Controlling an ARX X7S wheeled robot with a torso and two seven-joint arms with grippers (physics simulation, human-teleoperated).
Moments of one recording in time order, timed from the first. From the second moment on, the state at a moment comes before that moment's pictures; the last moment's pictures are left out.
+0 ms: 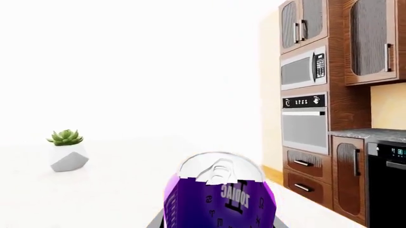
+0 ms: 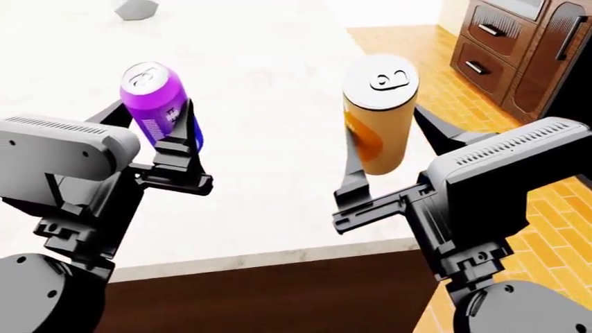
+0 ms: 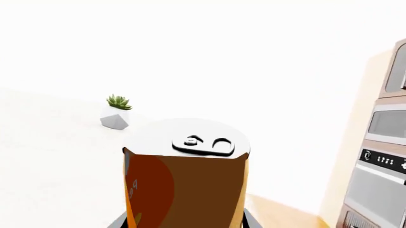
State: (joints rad) left arm -0.54 -0.52 0.03 0.81 -0.86 -0.83 -0.44; right arm 0.68 0.63 -0.39 -0.92 0.78 0.87 0.62
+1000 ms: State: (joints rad) left arm -0.57 -0.56 0.13 0.74 -0.90 -0.91 -0.42; right arm 0.59 0.63 -0.42 -0.79 0.72 0.68 0.52
